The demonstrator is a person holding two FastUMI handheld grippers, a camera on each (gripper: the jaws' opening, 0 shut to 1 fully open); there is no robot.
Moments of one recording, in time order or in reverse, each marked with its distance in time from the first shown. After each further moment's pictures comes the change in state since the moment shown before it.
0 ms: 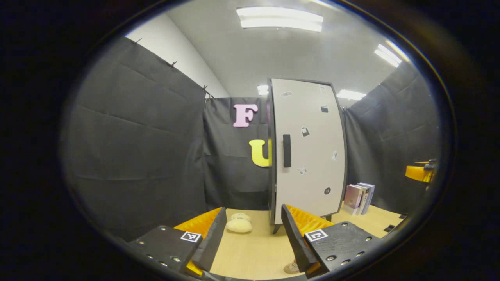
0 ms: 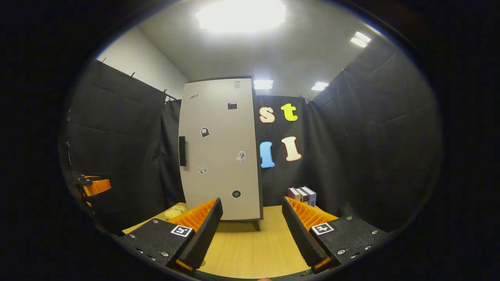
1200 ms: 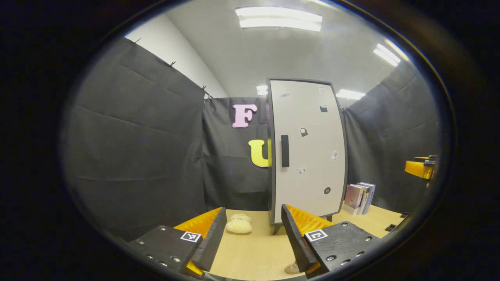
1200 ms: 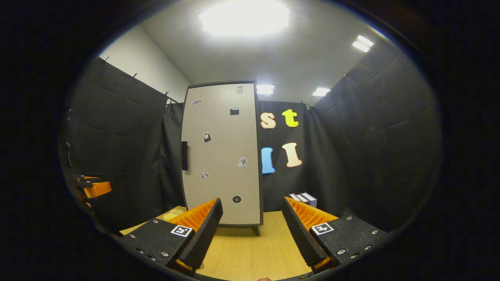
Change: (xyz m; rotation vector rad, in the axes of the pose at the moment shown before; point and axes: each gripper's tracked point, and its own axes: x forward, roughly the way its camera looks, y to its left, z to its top) left arm 0.004 0.001 0.004 0.008 -0.006 -0.006; right arm 0.006 0.000 0.008 -0.017 -0.041 -0.001
